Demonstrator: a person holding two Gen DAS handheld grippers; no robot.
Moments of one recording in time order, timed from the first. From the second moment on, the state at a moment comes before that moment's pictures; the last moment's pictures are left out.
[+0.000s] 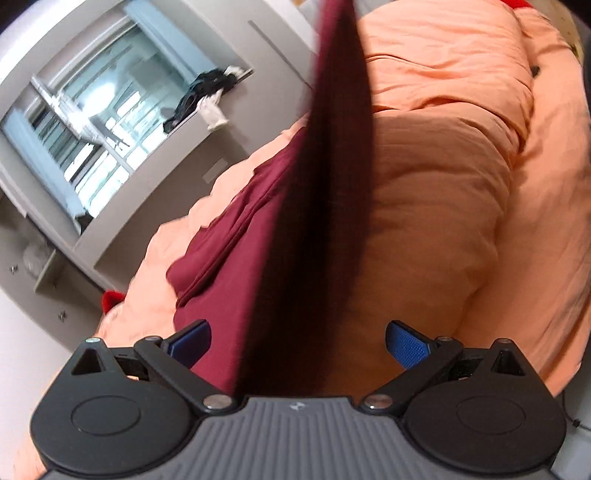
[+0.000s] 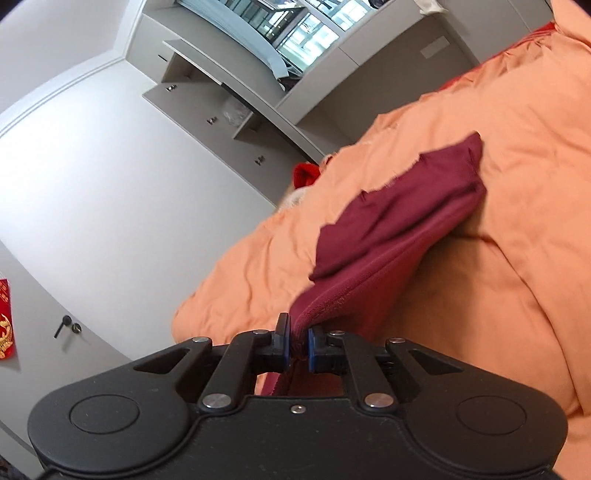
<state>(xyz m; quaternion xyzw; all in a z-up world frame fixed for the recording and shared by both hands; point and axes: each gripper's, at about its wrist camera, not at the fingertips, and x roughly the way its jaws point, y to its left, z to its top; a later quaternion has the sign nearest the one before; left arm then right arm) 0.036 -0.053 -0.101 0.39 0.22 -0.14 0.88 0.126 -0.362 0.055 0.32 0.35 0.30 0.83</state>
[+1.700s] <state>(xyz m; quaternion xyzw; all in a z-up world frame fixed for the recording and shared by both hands) 0.100 0.005 0.056 0.21 0.22 -0.10 0.95 0.021 -0.195 -0.108 -0.45 0.18 0.10 0.87</state>
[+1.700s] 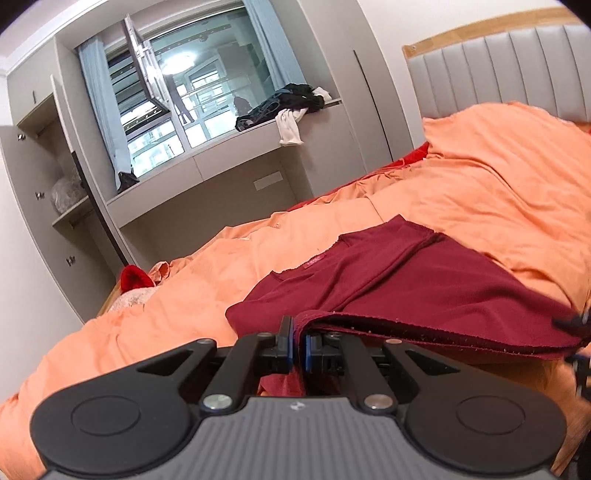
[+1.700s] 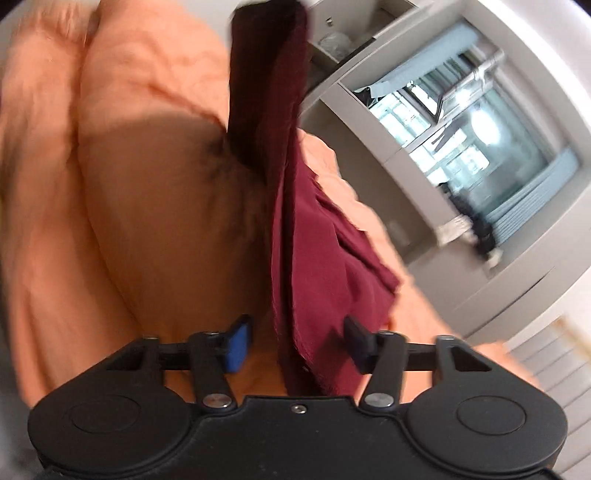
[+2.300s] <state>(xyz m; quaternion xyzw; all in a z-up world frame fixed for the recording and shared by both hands) 0.101 0.047 0.032 0.16 0.29 -0.13 0.93 0.108 -0.293 0.035 -0.19 0.32 0.24 0.90</state>
